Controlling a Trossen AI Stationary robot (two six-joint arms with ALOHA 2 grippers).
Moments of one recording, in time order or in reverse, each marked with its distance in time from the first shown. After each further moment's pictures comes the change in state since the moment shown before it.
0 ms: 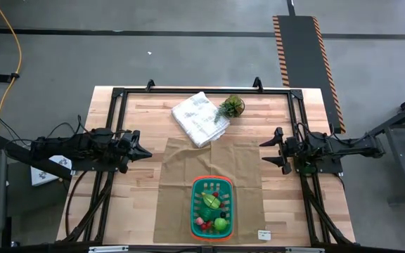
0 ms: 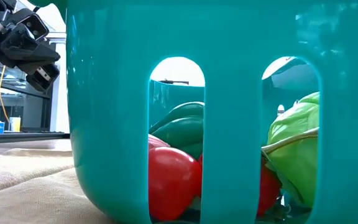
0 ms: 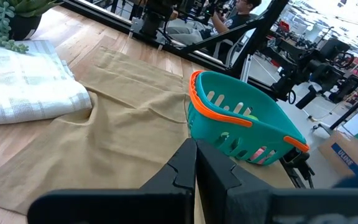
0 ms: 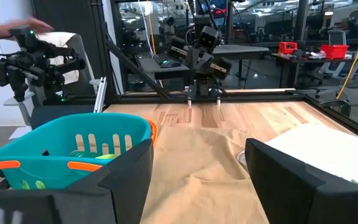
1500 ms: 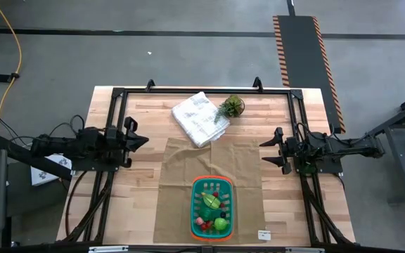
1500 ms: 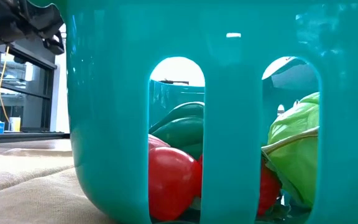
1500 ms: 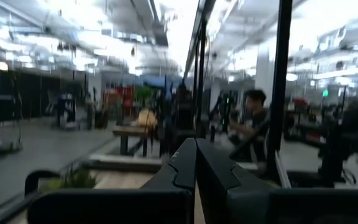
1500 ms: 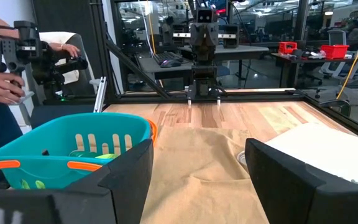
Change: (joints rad) left arm -0.053 0.000 -0.096 0.618 -0.224 0.362; right arm 0.000 0.000 0.000 0.001 0.000 0.000
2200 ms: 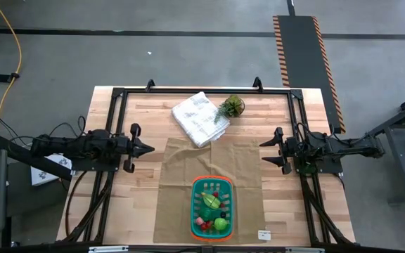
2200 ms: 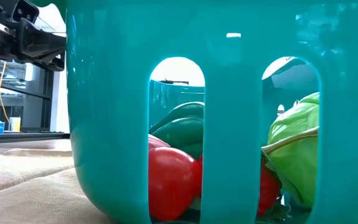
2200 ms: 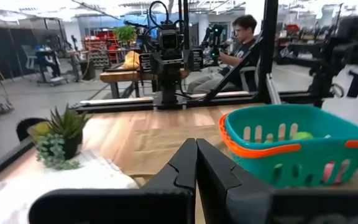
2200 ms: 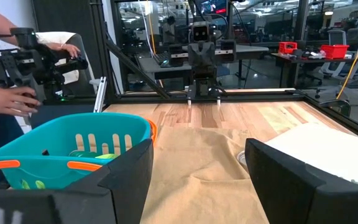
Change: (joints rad) left arm 0.000 -0.001 0.000 -0.292 0.072 0.081; right arm 0.000 0.000 0.000 0.000 0.000 0.000
